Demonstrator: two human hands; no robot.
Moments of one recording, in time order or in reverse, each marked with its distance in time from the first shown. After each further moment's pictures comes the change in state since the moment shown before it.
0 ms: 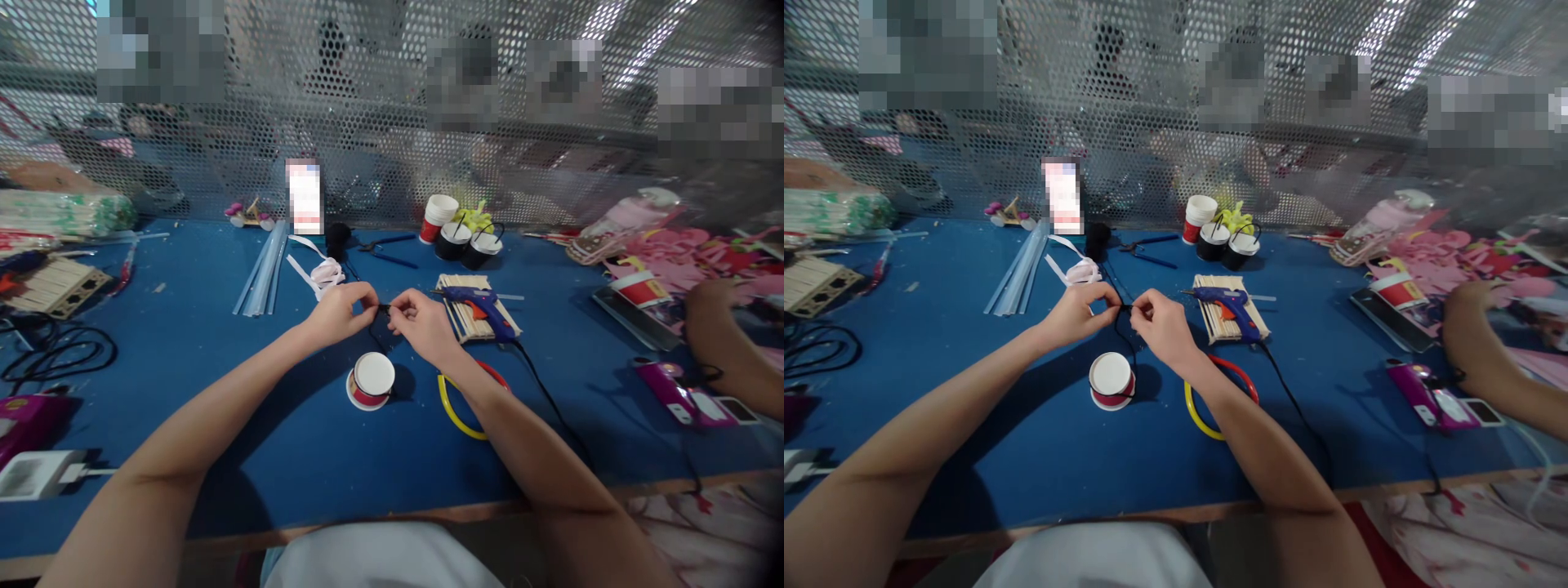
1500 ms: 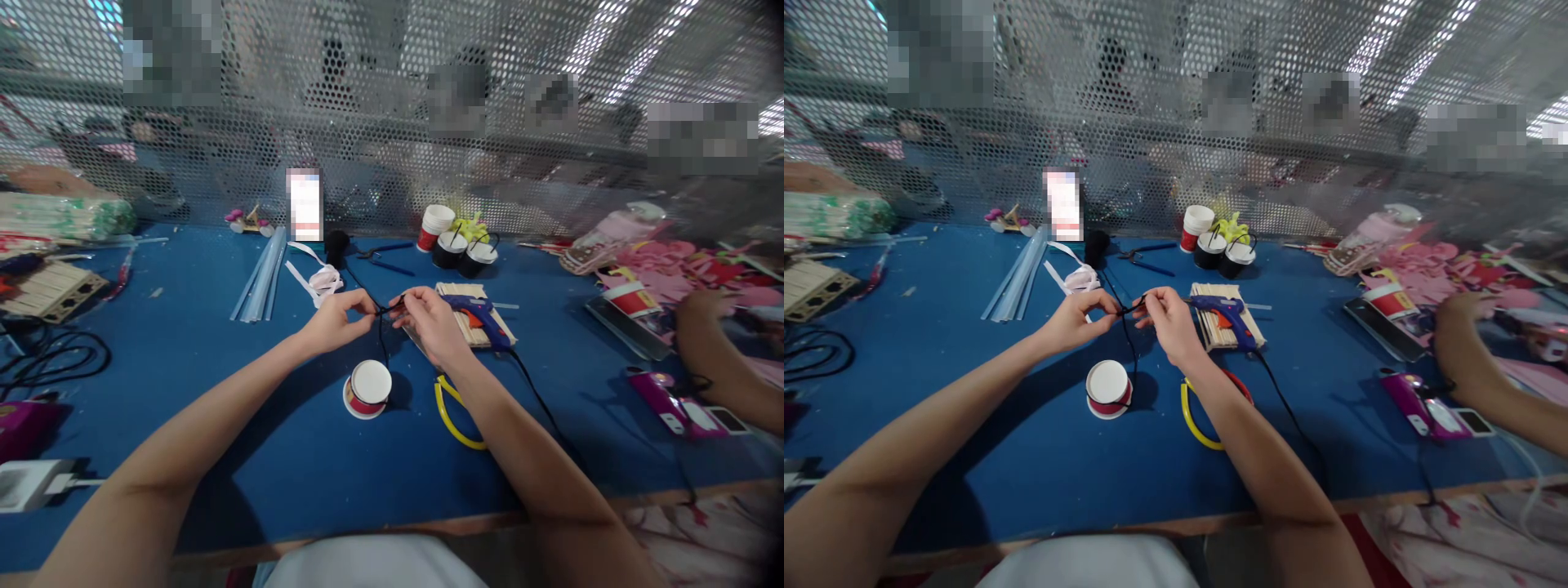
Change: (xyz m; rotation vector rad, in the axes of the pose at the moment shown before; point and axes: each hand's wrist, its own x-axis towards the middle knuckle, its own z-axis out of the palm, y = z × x) left_hand -0.003 -0.009 0.005 -0.243 0.020 -0.012; right_hand 0.008 -0.009 -0.008 0.514 0.078 0.133
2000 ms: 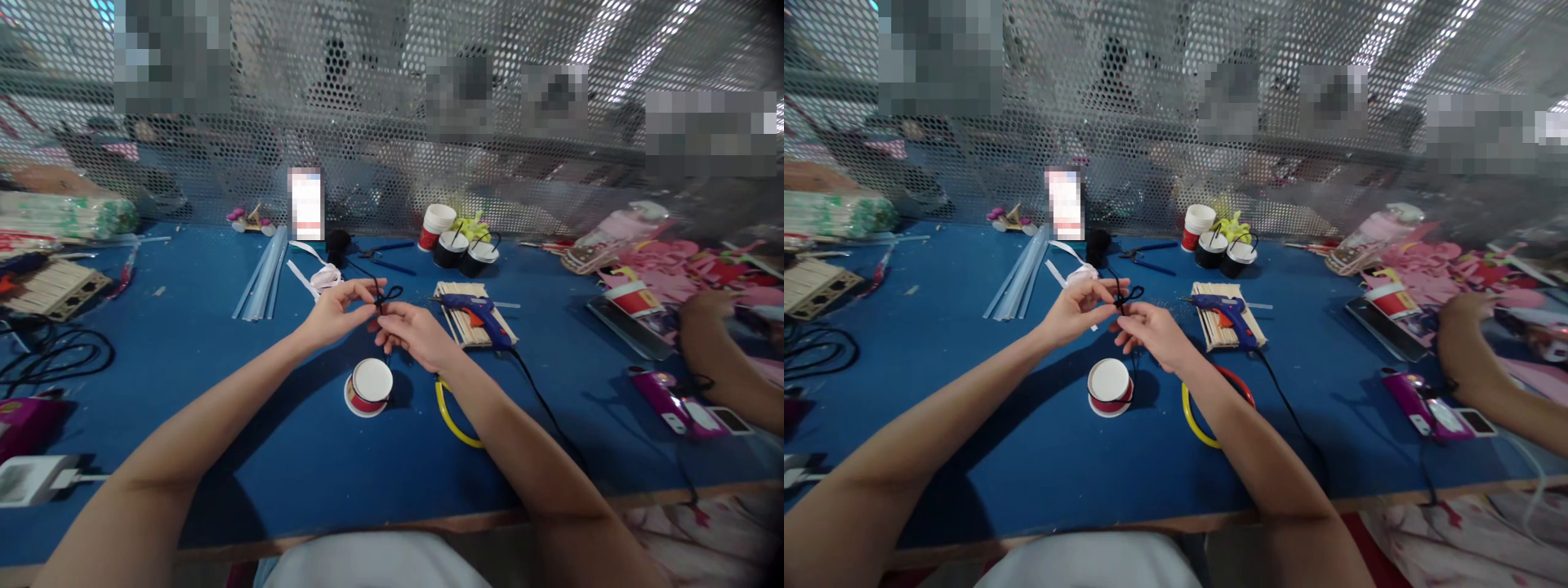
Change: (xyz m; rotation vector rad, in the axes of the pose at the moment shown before) left_hand 0.002 0.001 0.003 -0.531 0.120 -0.127; right_hand -0.008 0.000 0.009 0.041 -0.338 0.248
